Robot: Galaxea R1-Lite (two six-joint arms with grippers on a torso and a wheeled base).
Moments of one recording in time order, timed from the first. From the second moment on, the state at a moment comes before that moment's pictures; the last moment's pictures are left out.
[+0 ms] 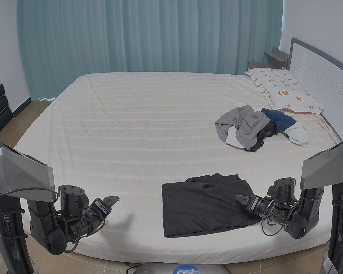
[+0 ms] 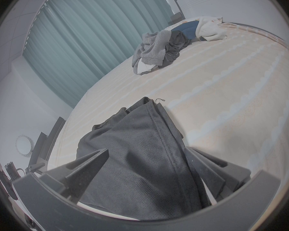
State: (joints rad) left arm -0.31 2.21 -0.21 -1.41 0.03 -1.05; right arm 0.30 2.35 -0.37 -1.42 -0.02 0.64
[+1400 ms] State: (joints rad) left arm -0.31 2.21 -0.21 -1.41 0.03 -1.05; right arm 0.31 2.29 -0.35 -1.39 -0.03 0.64
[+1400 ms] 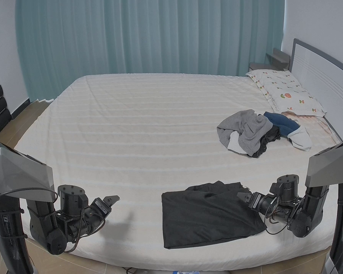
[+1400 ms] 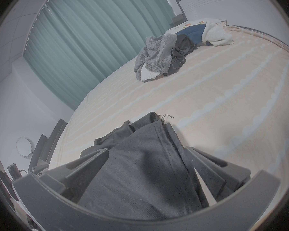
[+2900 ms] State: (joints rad) left arm -0.31 2.22 -0.21 -1.41 0.03 -1.05; right arm 0.29 2.33 -0.62 -1.13 -0.02 0.64
